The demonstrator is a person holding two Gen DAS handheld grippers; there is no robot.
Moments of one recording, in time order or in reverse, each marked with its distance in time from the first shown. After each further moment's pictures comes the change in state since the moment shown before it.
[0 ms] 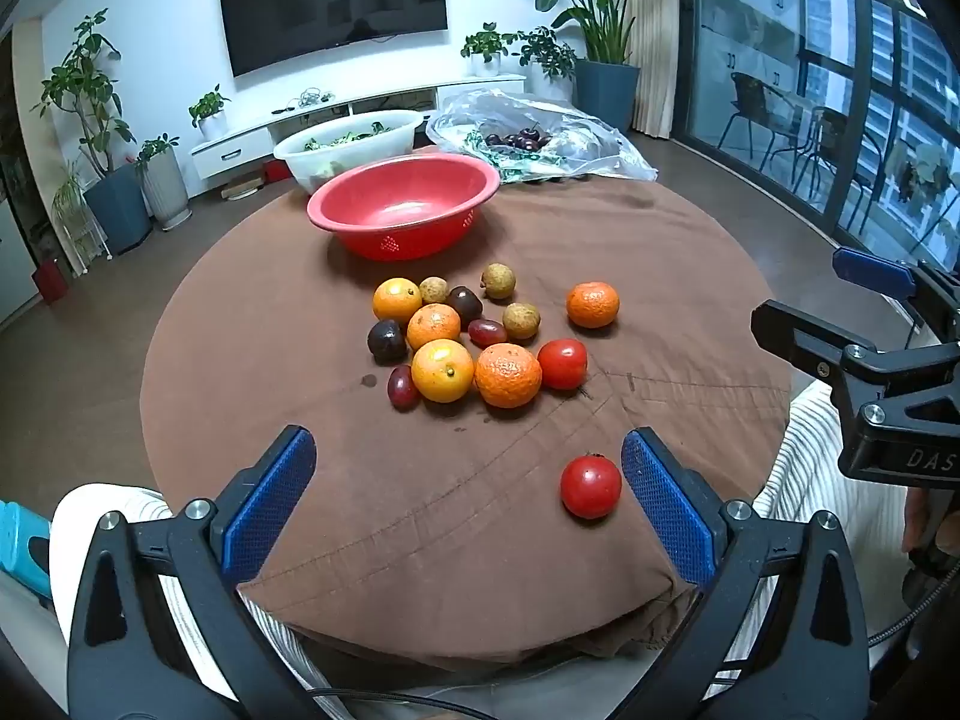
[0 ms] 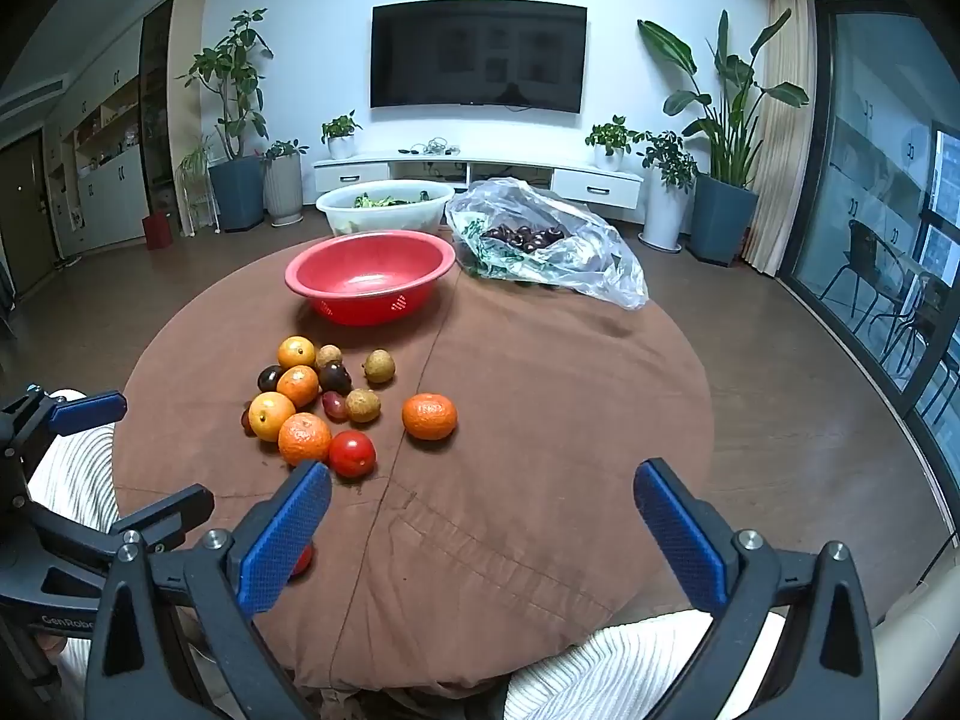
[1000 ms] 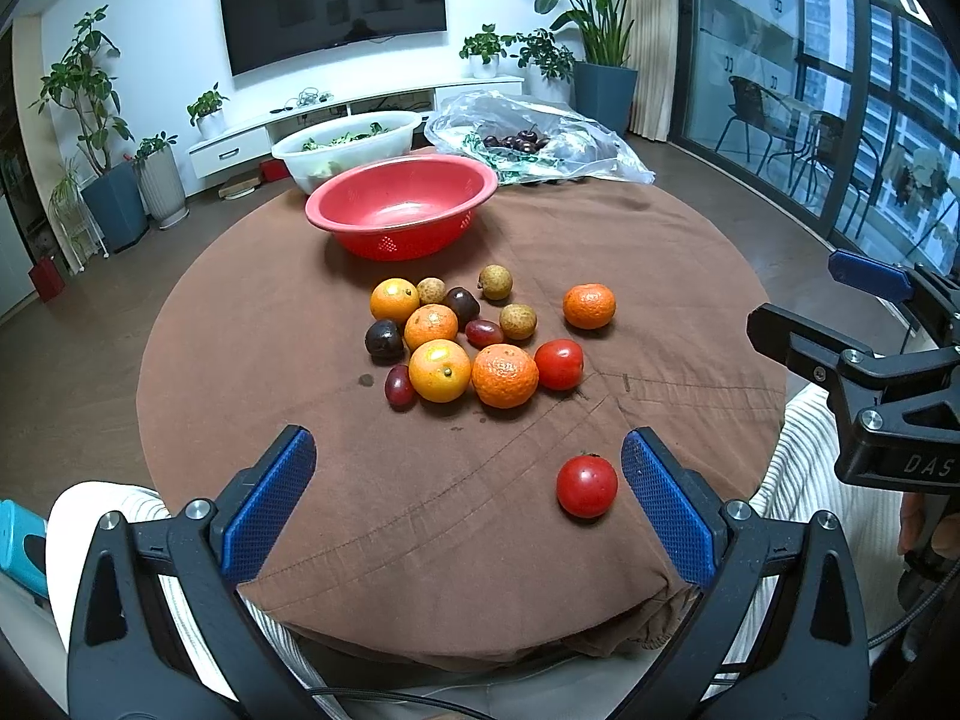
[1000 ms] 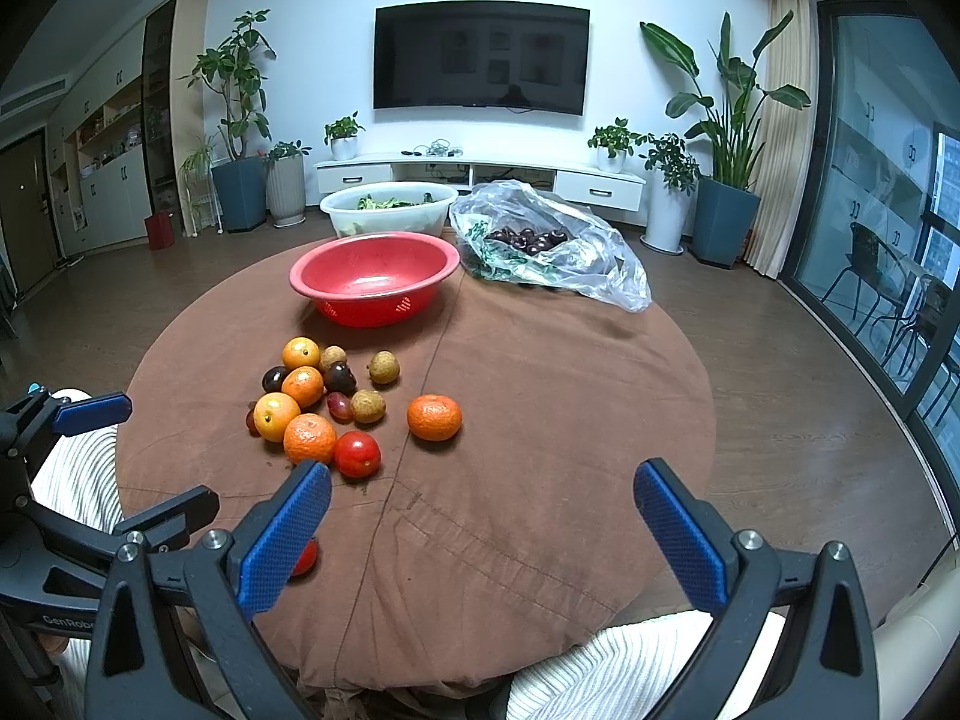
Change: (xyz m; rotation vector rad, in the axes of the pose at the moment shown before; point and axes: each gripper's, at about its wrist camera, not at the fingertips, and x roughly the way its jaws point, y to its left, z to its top) left arm 0.000 -0.006 -0.004 -0.005 -0.001 -0.008; right arm -0.002 0.001 0.000 0.001 -0.002 -0.001
